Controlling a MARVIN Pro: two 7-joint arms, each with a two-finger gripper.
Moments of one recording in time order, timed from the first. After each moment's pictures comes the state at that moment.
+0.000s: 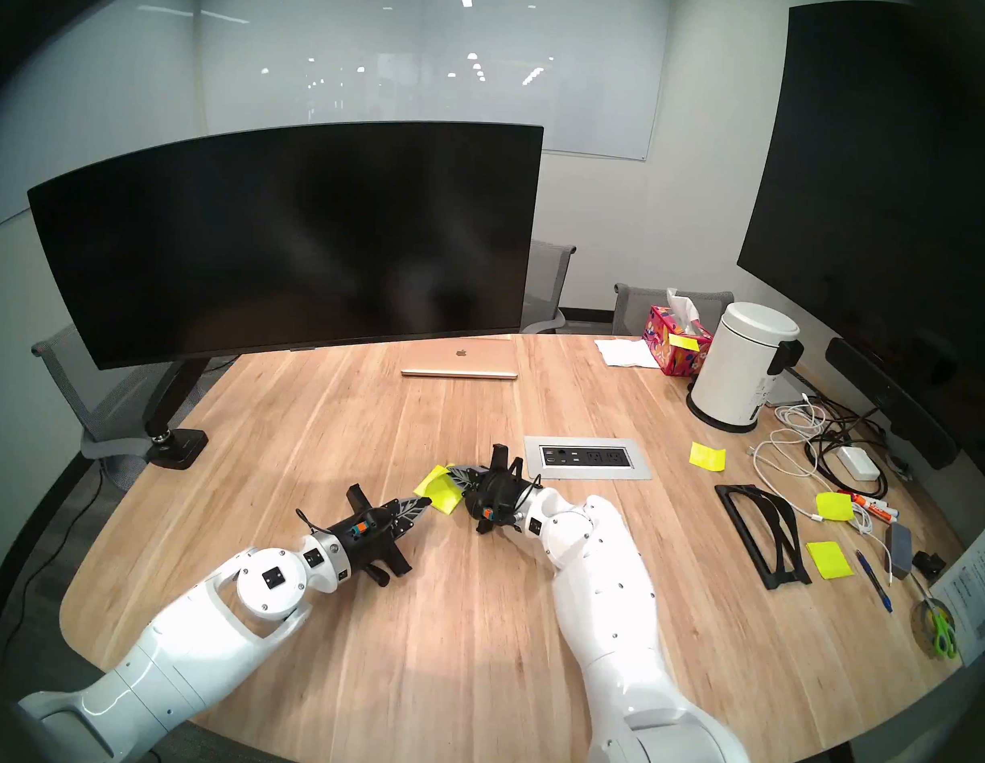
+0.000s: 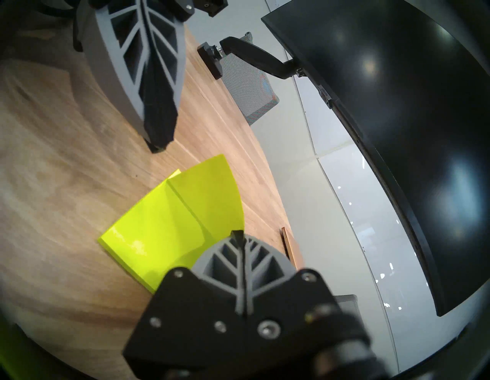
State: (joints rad) left arm 1.53 -1.10 -1.11 -1.51 0.06 -0.16 -0.25; right arm -1.24 -1.61 1.56 -1.08 -1.19 -0.78 0.39
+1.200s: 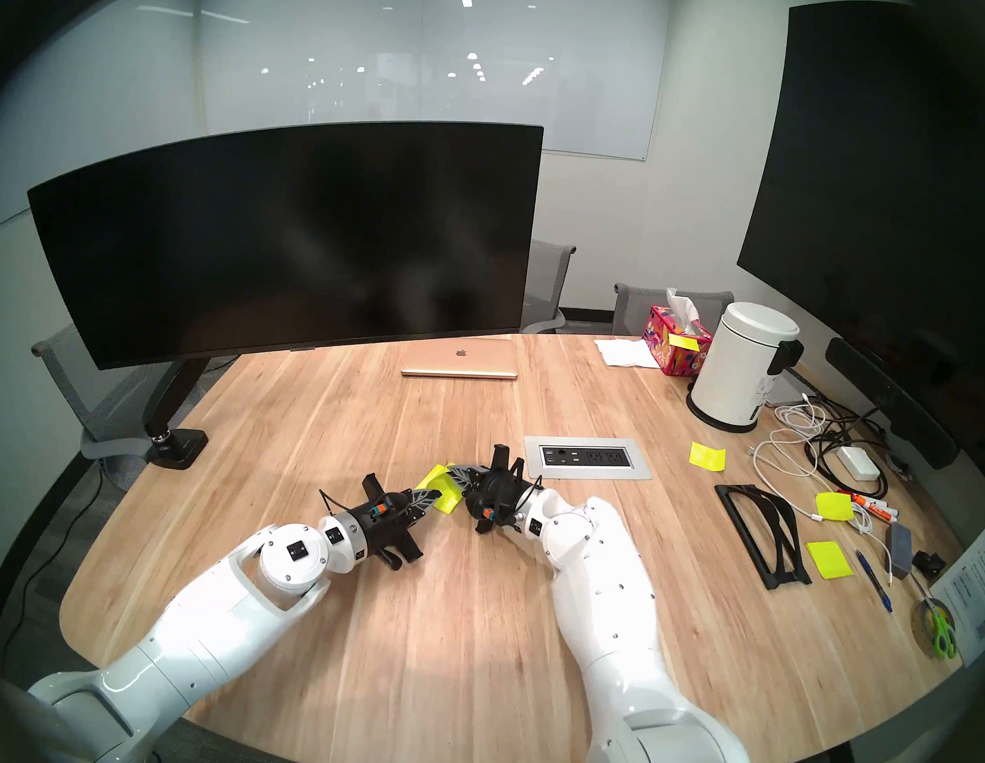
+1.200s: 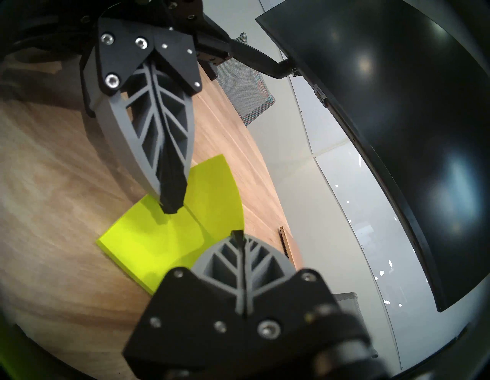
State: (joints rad) left arm 1.41 -1.14 -1.07 -1.41 0.06 -0.08 -0.31; right arm -1.24 -1.61 1.57 -1.07 -1.16 -0.78 0.39
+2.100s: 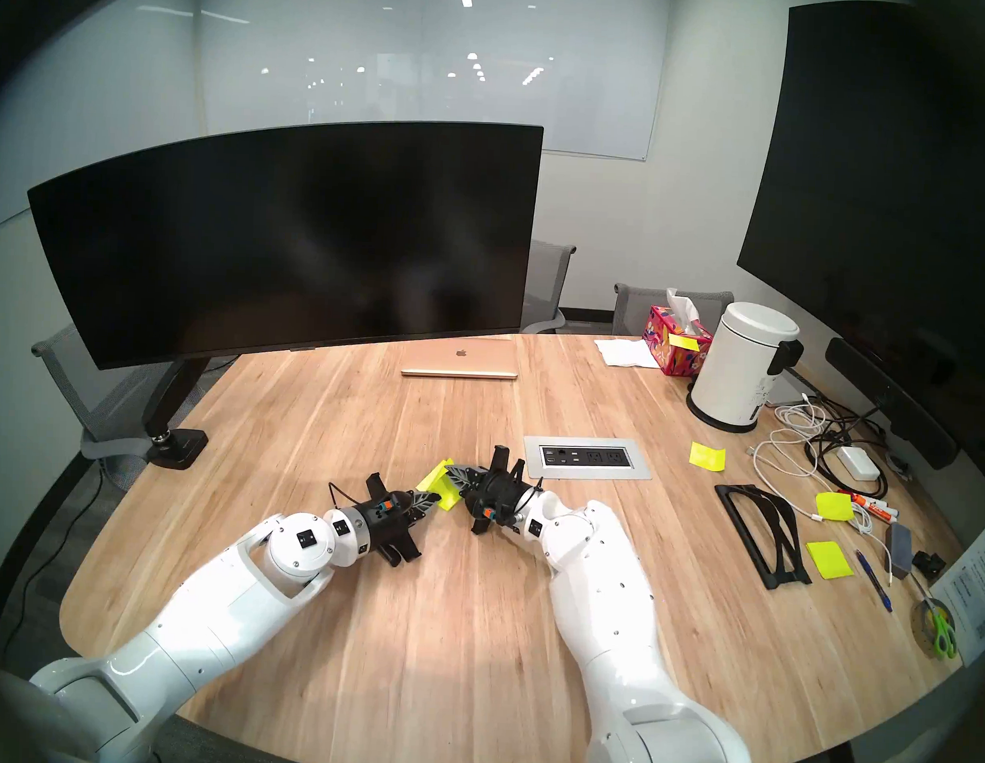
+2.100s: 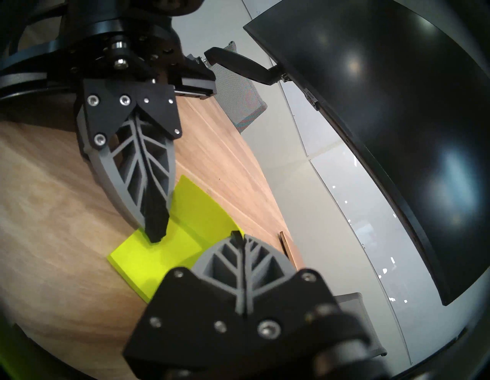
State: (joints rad) left arm 1.35 -1.15 -1.04 -1.34 0.10 -0.04 -0.35; right arm -1.23 -1.61 1.57 -1.02 -1.09 -0.81 0.38
